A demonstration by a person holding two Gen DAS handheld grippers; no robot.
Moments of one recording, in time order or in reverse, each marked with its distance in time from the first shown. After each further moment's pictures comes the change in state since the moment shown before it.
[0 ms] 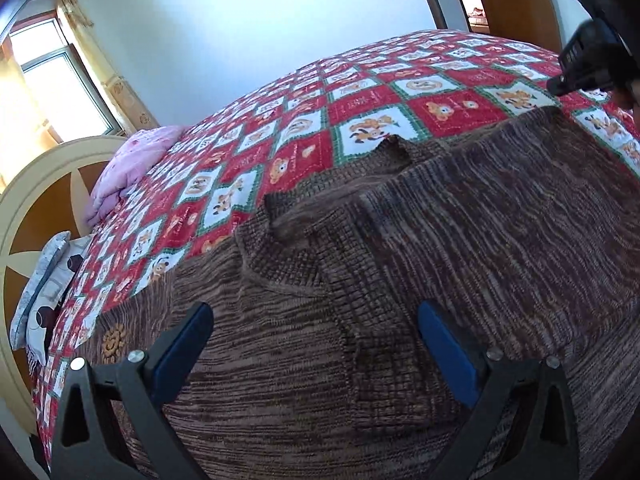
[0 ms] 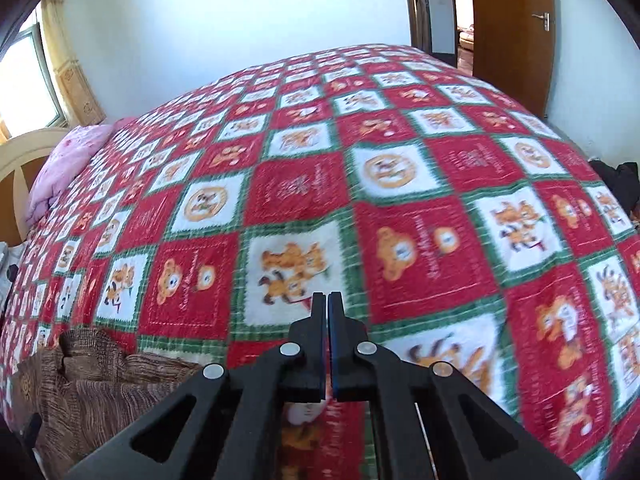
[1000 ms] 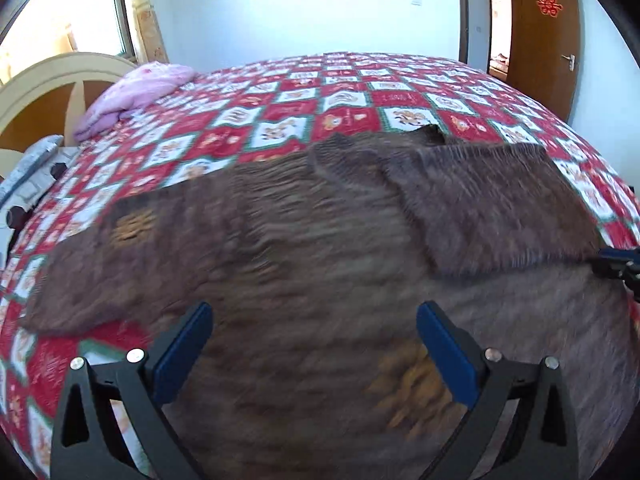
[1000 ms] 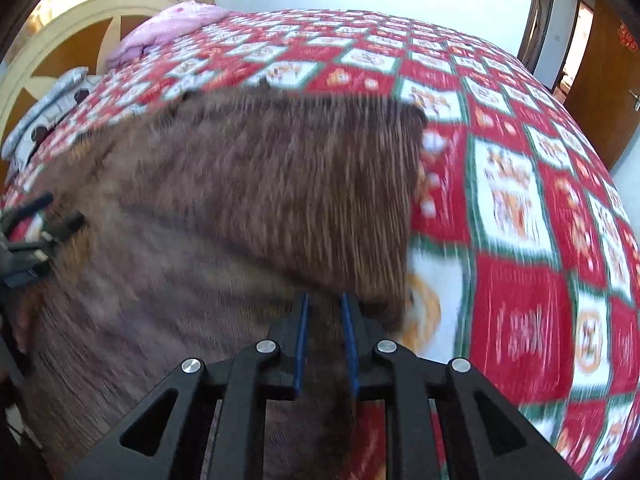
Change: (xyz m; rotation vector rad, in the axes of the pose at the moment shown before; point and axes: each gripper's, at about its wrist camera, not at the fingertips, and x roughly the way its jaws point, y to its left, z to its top) left arm -0.046 0.083 -0.078 -0.255 0.048 -0.179; right arm -0.110 0.051 -0.185 -0.405 0.142 0.087
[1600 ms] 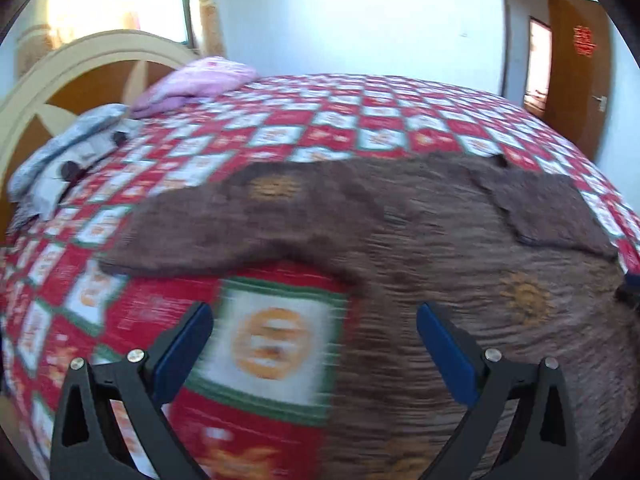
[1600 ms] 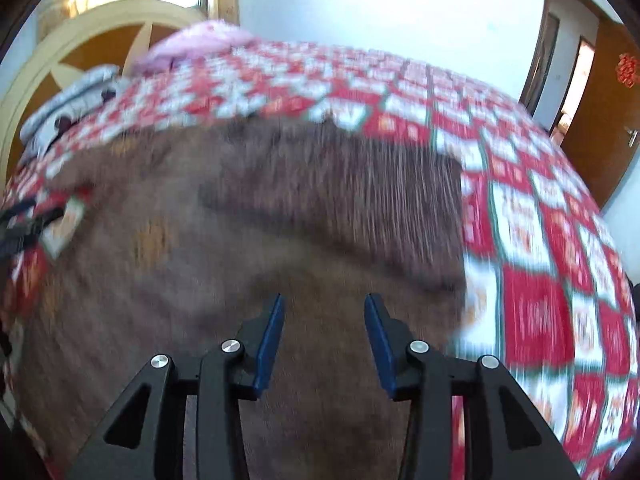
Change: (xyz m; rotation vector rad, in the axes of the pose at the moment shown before) left arm -0.045 0.110 -0.040 -0.146 -0.062 0.105; right arm -0.031 0.078 0.027 -0.036 -0.153 0.028
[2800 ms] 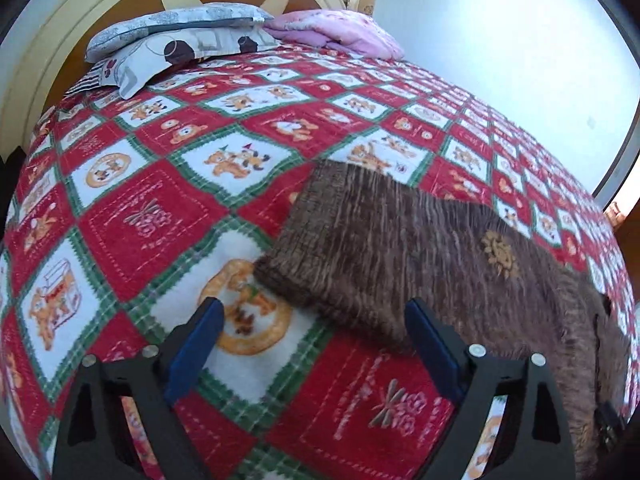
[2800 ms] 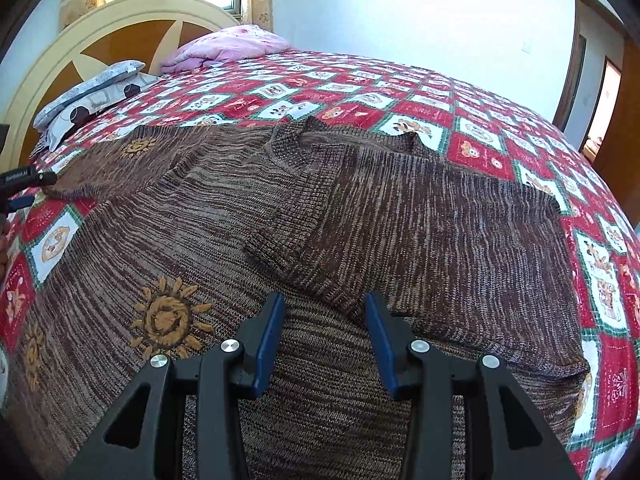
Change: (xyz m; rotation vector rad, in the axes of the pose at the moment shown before) left arm 0.065 0.166 0.008 -0.475 0.111 0.102; right arm 0.065 0.054 -0.002 -0.100 -0.020 0.037
